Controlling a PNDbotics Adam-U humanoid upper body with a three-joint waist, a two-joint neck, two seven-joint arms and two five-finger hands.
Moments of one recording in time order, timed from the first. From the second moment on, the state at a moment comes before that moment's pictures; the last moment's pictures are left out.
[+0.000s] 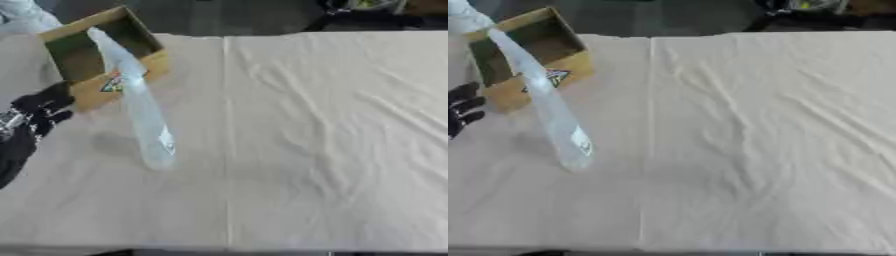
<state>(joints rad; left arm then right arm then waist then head) 0.02 0.57 0.08 -1.87 0.33 -0.05 -0.33 -0.21 -0.45 -0.06 -1.98 -0.44 -0.05 -0.19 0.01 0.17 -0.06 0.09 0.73</state>
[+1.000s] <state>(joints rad) -0.04 0.56 -0.03 -1.83 0.28 0.05 -0.35 -0.21 -0.45 -0.06 -1.98 -0.44 -0.05 -0.19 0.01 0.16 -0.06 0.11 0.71</state>
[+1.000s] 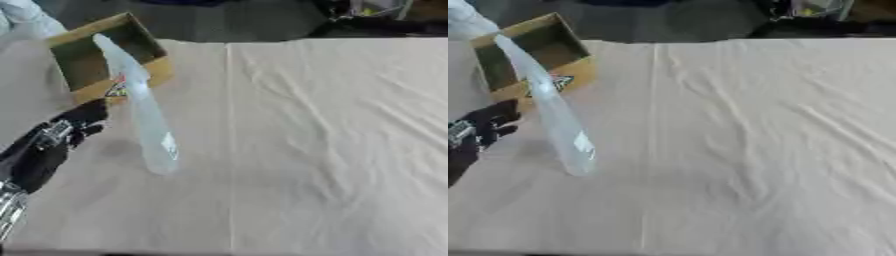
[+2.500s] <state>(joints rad) -0.19 0.50 -0.06 -1.77 0.23 0.06 -0.29 -0.21 -0.45 -0.05 -1.98 -0.44 -0.05 -0.18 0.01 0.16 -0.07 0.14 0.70</state>
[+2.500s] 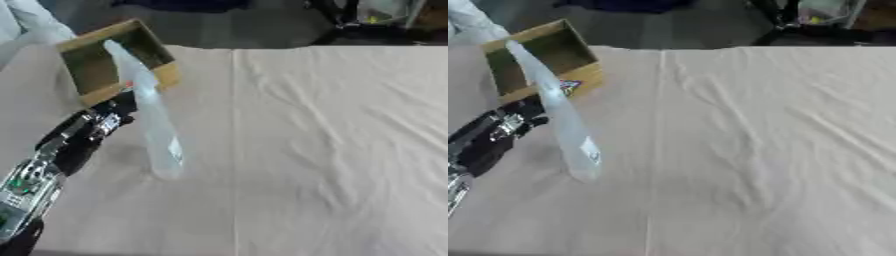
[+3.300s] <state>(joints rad) -0.26 0.48 -0.08 -1.73 0.20 0.03 -0.26 -0.21 -0.45 -0.05 -1.98 -0.44 -0.05 -0.18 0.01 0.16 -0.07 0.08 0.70</state>
